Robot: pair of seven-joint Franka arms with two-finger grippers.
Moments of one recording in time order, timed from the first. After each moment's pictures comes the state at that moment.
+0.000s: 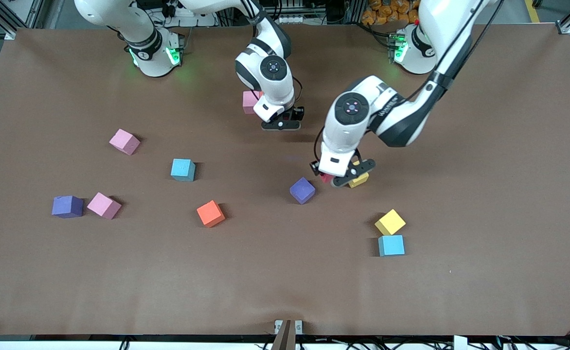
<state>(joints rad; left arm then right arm) -0.21 0.48 -0.47 -1.76 0.23 2.20 -1.26 1.05 0.50 -0.04 -2.02 0.24 2.51 0.86</state>
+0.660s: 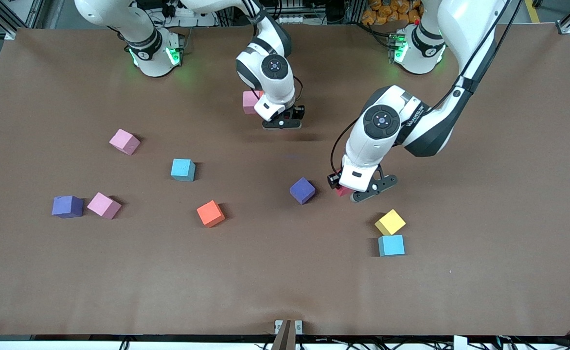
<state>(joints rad) -0.15 0.48 -0.48 -1.73 0.23 2.18 -1.14 1.06 0.50 -0.04 -2.02 0.23 2.51 0.86</state>
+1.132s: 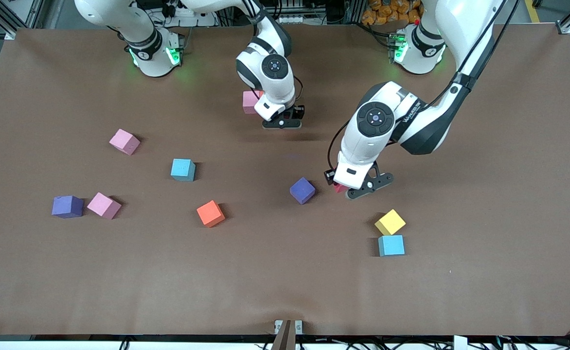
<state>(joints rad) -0.17 0.48 -0.48 -1.70 0.23 2.13 -1.12 1.06 0.50 -0.04 -2.02 0.23 2.50 0.86</state>
